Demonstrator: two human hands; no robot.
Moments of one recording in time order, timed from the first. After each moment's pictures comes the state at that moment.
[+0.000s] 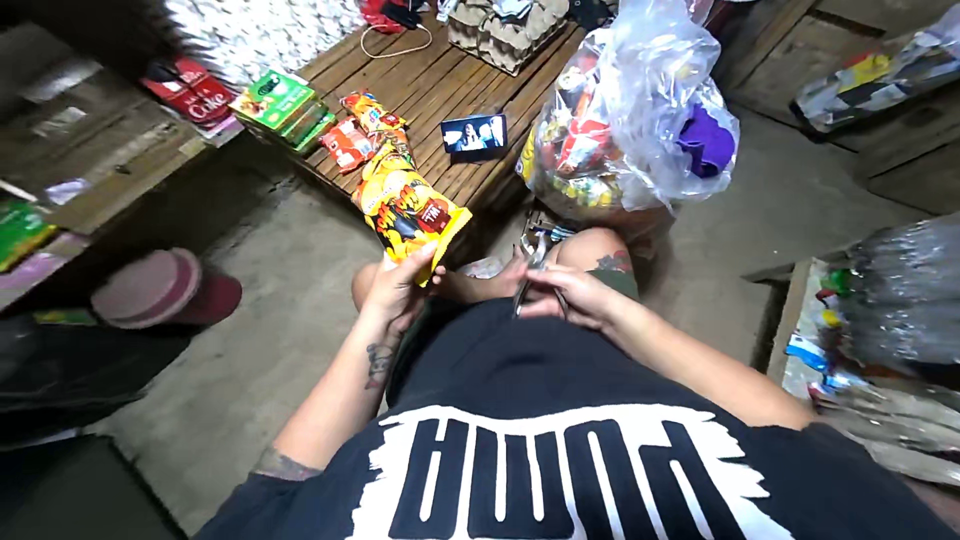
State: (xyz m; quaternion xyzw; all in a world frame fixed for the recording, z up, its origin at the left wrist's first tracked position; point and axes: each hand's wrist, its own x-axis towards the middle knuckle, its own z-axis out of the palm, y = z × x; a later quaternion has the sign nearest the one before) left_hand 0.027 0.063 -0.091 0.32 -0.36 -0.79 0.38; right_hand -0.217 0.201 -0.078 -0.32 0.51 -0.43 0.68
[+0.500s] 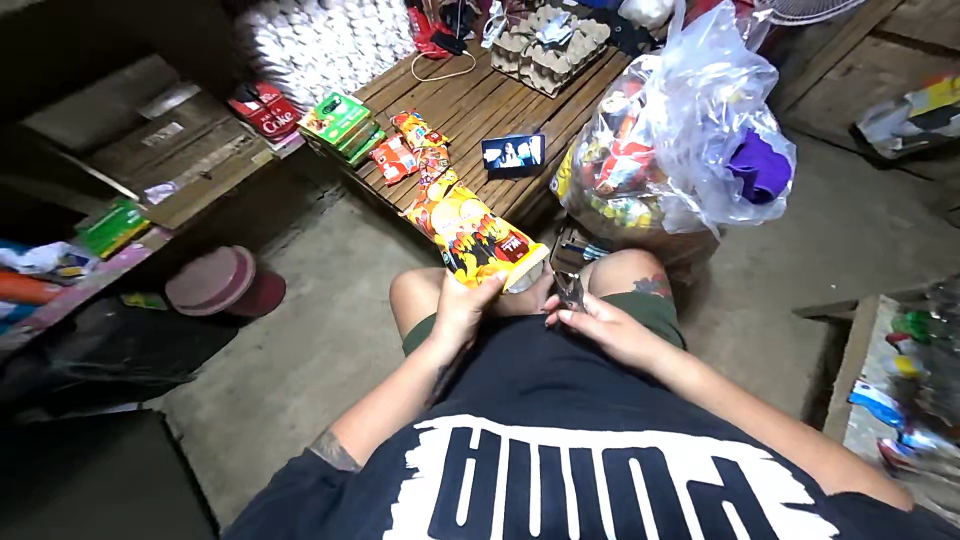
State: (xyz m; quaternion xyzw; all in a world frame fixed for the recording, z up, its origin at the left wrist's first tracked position) left_hand 0.002 0.092 -0.091 0.38 -0.45 -0.69 0.41; right_hand -0.192 0.218 -0.053 -0.49 0.57 -0.37 0.55
